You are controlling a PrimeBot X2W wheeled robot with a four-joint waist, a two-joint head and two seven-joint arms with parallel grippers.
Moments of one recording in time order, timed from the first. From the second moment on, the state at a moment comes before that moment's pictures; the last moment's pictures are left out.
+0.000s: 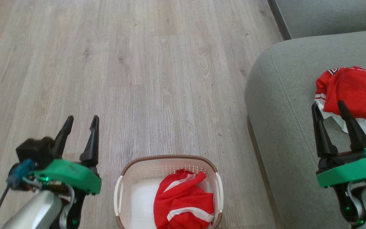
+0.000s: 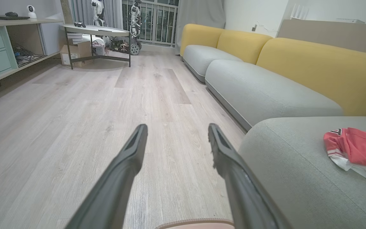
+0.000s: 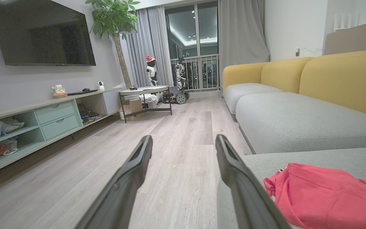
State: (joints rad) left arm -0.24 0.55 -0.65 0.04 -0.84 0.34 -0.25; right arm -0.07 -0.29 0.07 0.06 0.43 0.13 -0.26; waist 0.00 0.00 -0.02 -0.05
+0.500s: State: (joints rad) left arm -0.02 0.42 -0.43 -0.07 -0.60 0.33 -0.25; right arm -0.03 -0.29 0.06 0.06 0.43 0.13 -0.26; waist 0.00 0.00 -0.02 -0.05
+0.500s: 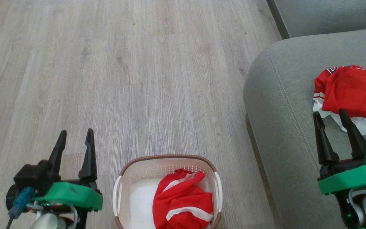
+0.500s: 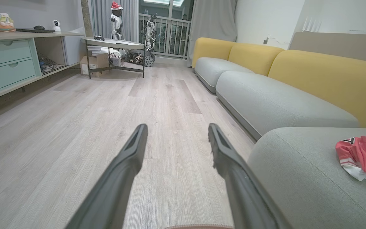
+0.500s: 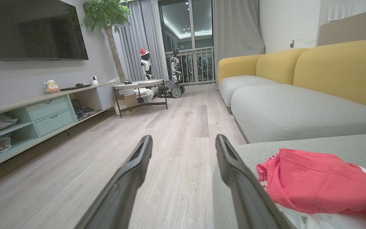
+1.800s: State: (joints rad) left arm -0.01 0.30 -0.34 0.03 -0.47 0.19 -0.25; right arm -0.03 -0.29 0.05 0.06 0.43 0.13 -0.26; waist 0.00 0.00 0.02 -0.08
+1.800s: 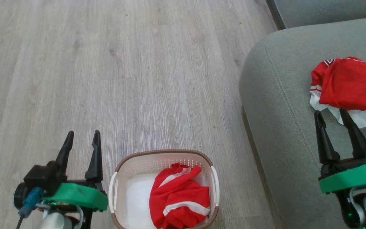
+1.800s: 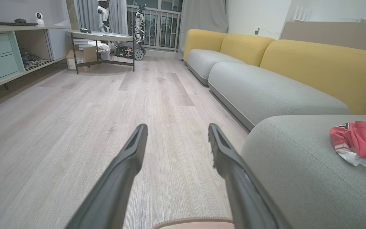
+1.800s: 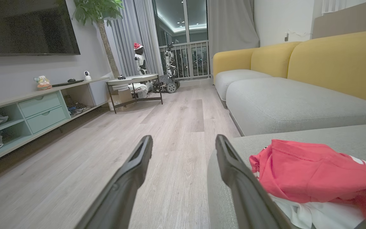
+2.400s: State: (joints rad) left arm -0.12 0.23 -0.38 0.14 -0.43 0.16 -0.25; right arm -0.10 -0.31 0.03 0.02 0.45 0.13 -0.26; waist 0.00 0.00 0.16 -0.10
